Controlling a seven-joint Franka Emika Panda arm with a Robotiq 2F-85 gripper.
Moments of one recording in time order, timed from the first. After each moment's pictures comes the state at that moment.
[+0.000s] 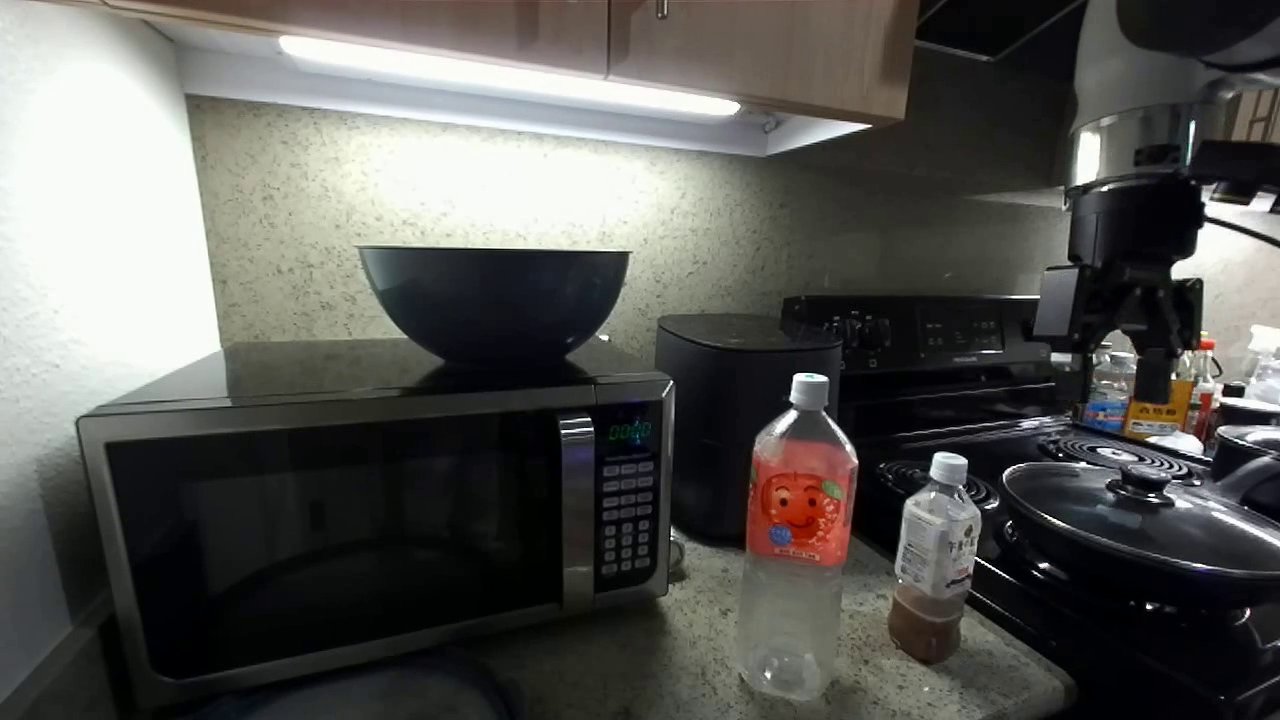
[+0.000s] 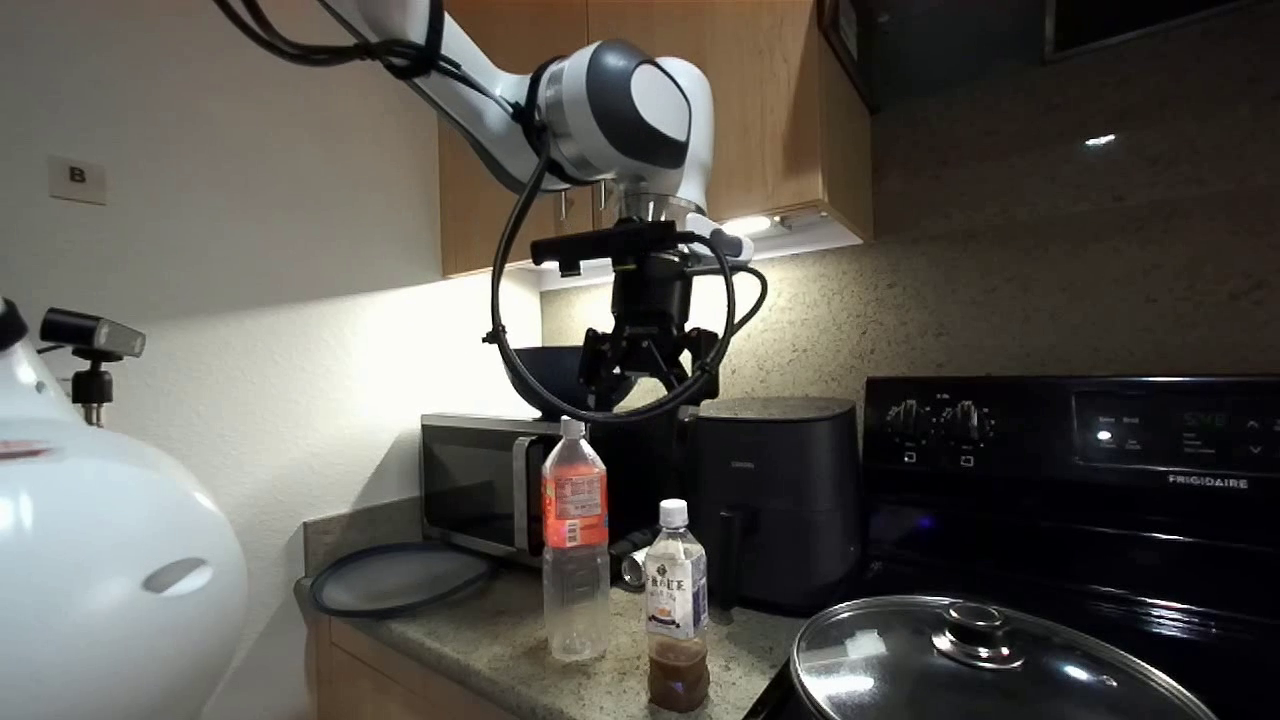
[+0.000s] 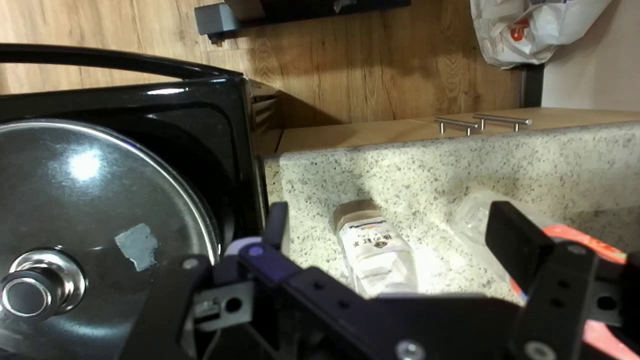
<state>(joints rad) -0.05 -0.47 -0.10 -2.36 0.02 1.76 0.04</state>
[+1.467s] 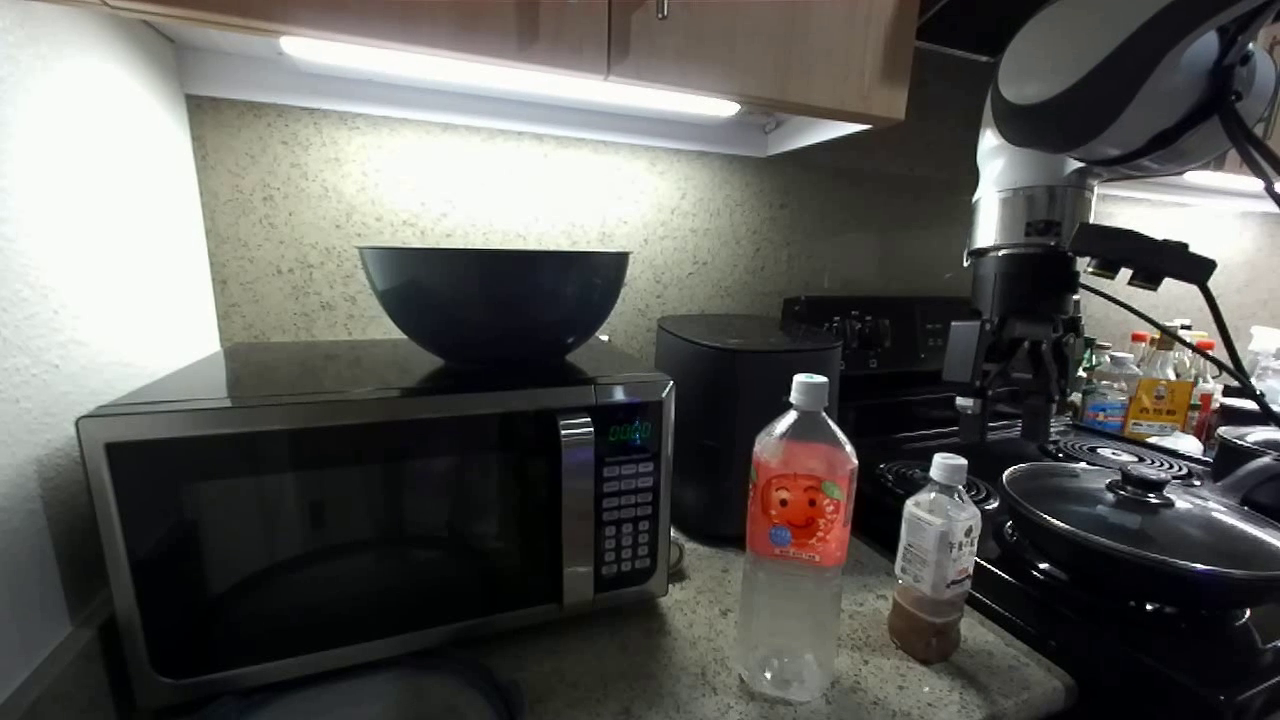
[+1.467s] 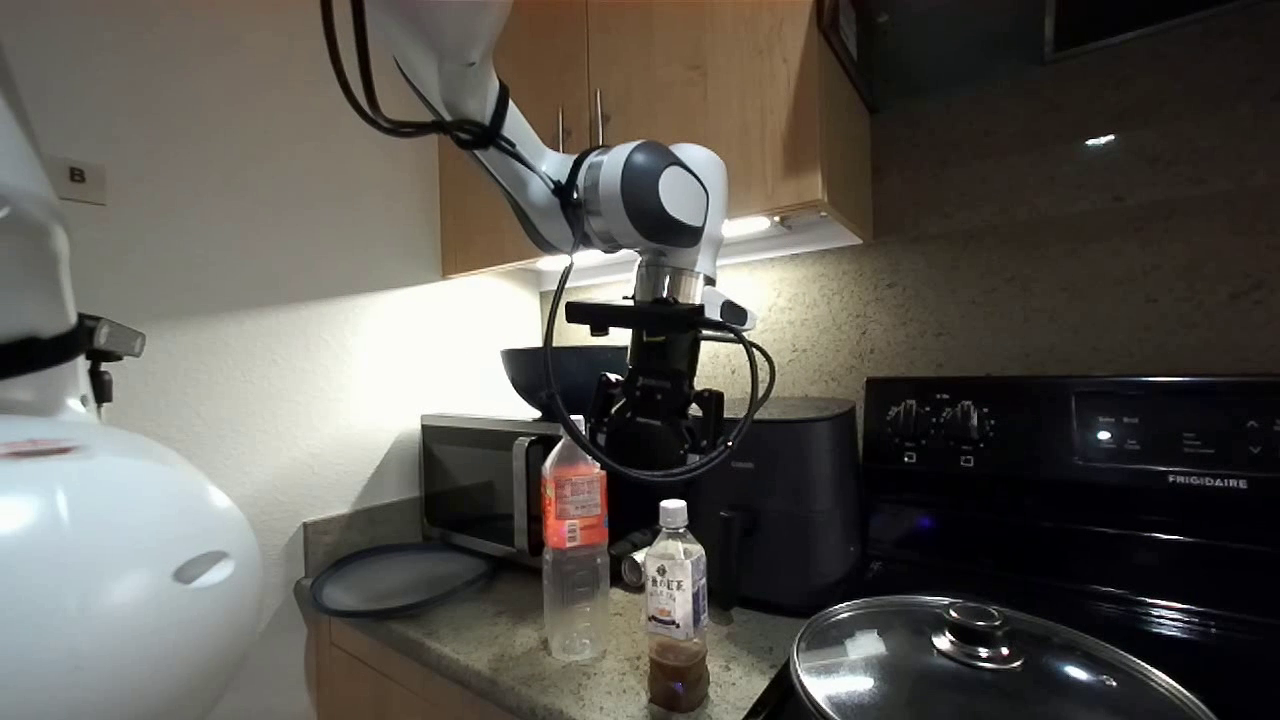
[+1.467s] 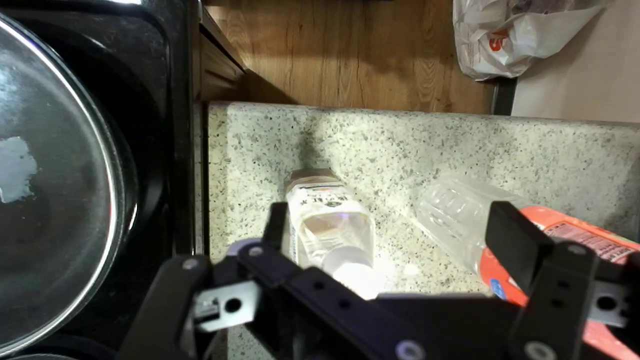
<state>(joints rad) 0.00 -0.25 -0.10 -2.29 0.10 1.89 -0.10</state>
